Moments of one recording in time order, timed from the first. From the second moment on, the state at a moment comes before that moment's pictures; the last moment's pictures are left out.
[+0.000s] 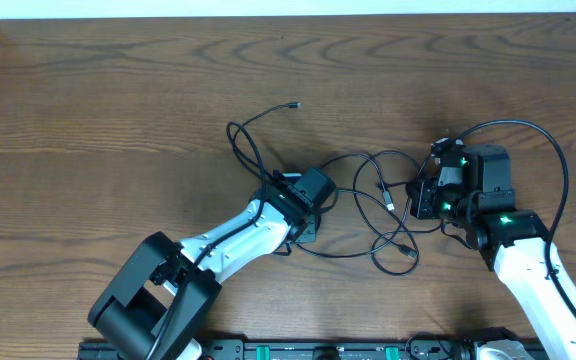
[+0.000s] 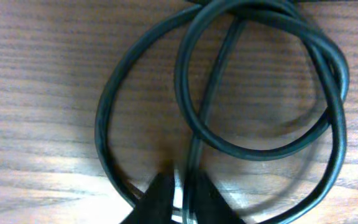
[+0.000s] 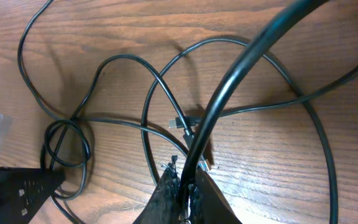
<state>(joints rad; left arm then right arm) -0.72 1.71 0.89 -0.58 -0.11 -0.74 0.14 1.20 0.67 -0.39 -0.32 0.26</state>
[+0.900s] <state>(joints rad) -0.70 0.94 0.91 -0.60 -0.27 -0.70 0.14 1.20 0.67 -0.40 -0.32 0.26</state>
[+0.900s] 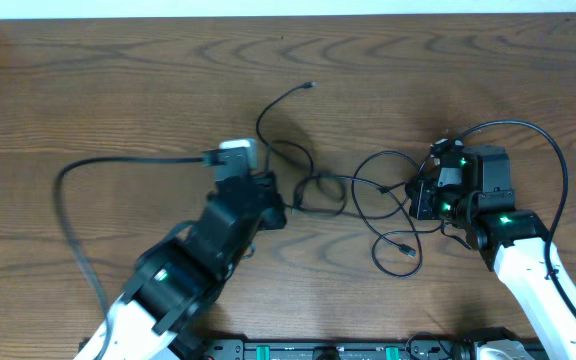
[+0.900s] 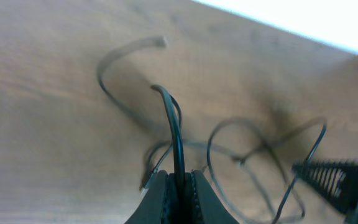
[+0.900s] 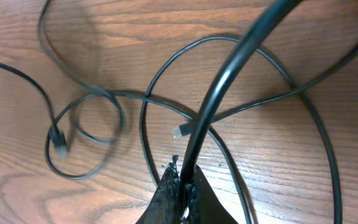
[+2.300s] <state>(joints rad) -0.70 1.46 0.92 -0.05 0.47 -0.21 0.14 1.20 0.67 -0.18 -0.50 0.90</state>
